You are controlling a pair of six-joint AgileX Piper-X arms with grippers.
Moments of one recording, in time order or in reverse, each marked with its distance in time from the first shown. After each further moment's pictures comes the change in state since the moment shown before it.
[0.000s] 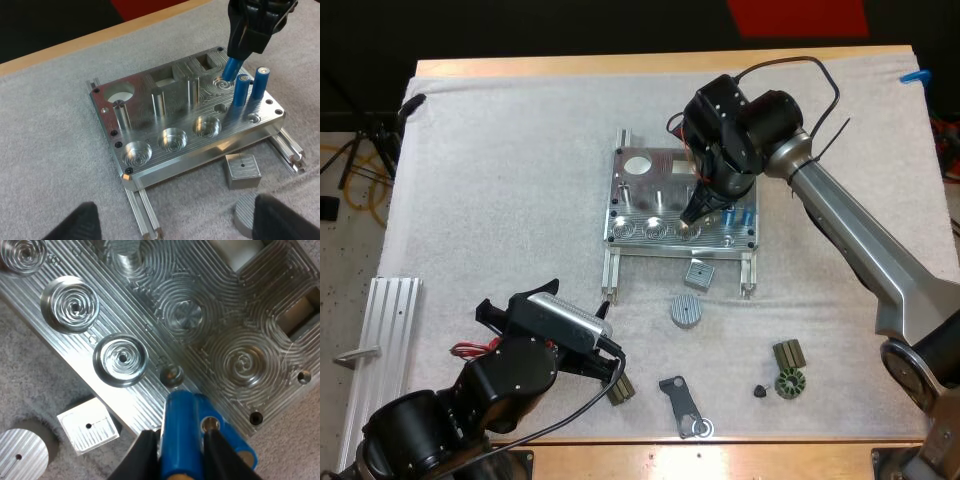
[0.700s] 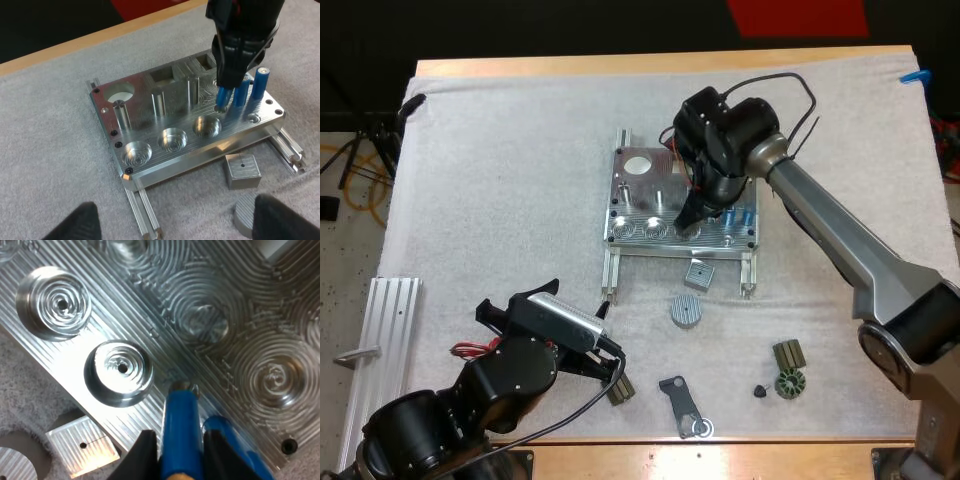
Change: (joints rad) left arm 0.000 0.000 0.000 0.000 0.000 0.000; right arm -0.002 0.104 0.000 -0.023 -0.021 -0.002
